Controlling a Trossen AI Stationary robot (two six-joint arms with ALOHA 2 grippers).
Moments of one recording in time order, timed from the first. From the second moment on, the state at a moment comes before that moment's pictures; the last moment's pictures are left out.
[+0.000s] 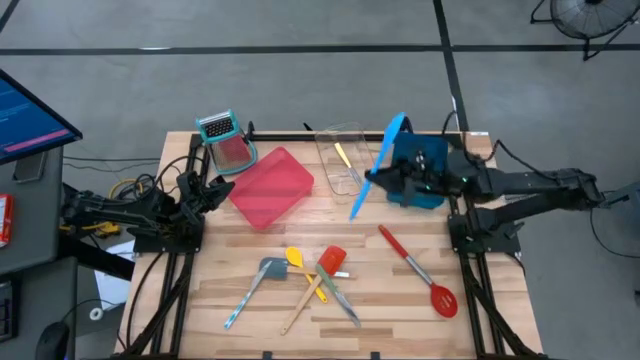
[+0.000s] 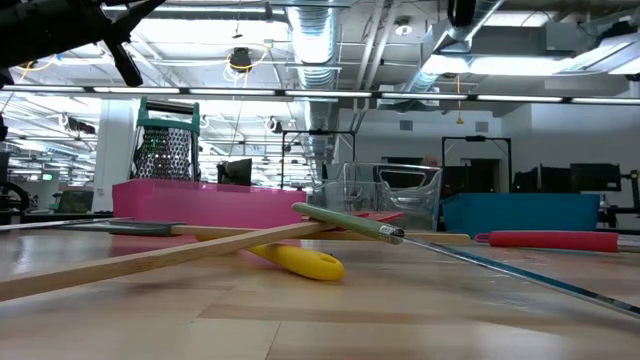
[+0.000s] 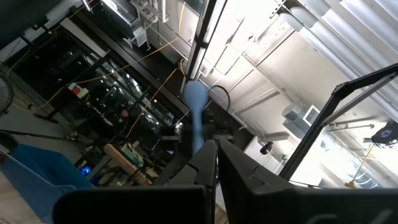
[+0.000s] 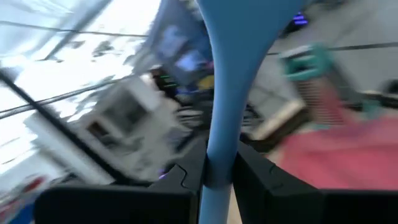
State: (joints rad) left arm -0.08 0.27 0.01 0.81 -0.31 -0.65; right arm -0.01 0.97 0.87 0.09 0.16 0.72
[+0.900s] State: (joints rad) left arm -0.08 0.27 0.01 0.81 -0.31 -0.65; right arm -0.65 1.02 1.02 -0.91 0.18 0.69
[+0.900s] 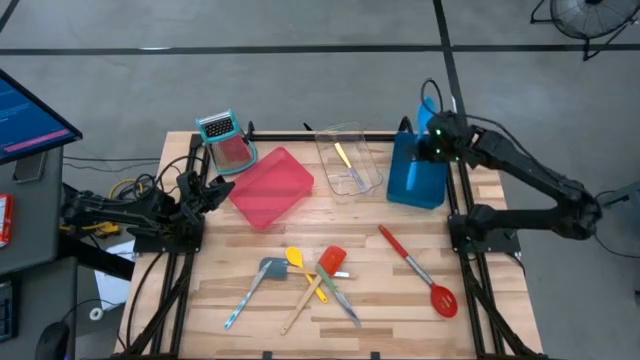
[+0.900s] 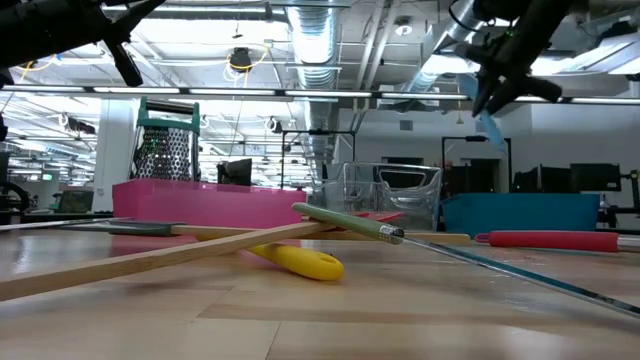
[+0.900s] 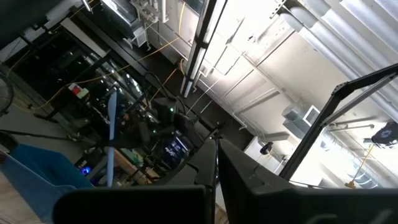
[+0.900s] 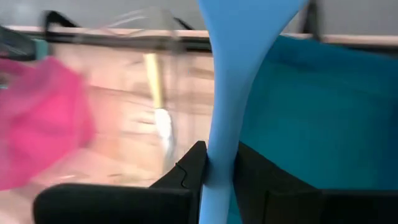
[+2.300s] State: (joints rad) left arm -0.08 0.27 0.01 0.81 -0.31 -0.63; right arm -0.84 1.65 1.12 -1.06 0.21 0.36
